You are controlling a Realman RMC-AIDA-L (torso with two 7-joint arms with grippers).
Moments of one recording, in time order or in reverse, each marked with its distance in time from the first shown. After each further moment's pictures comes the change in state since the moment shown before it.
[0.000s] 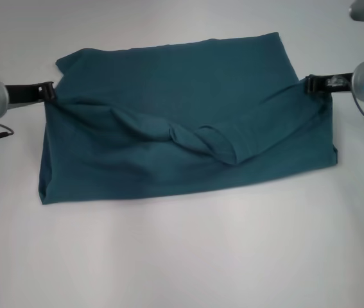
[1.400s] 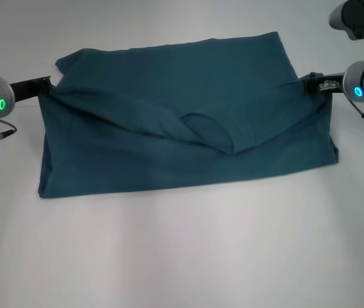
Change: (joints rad) left arm 0.005 -0.068 0.029 -0.004 0.002 -0.242 0.026; right arm 0.049 0.009 -0.062 0.105 -0.104 0.179 0.002
